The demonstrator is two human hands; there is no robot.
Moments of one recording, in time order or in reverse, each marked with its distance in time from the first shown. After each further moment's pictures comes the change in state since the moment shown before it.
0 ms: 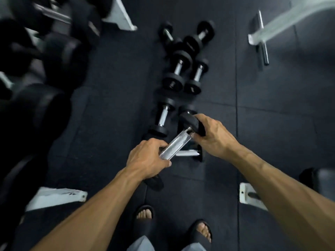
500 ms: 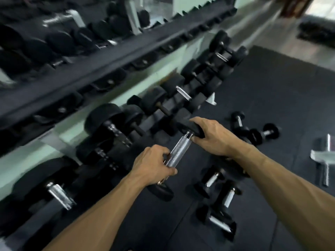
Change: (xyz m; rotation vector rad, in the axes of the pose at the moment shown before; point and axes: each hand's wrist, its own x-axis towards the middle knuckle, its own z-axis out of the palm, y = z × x) left_hand -0.196 -0.074 -0.255 -0.272 0.468 -0.200; right_hand 0.039 -0.384 -0.083 -0.263 -0.204 -0.654
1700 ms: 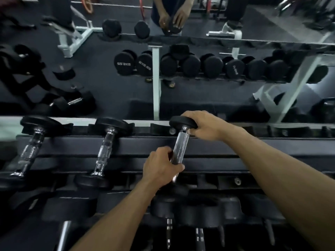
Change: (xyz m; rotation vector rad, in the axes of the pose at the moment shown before) left_hand 0.092 -0.218 -0.298 -0.378 0.732 -0.747; right_hand 0.474 -0.355 0.062 -0.185 -0.572 -0.810
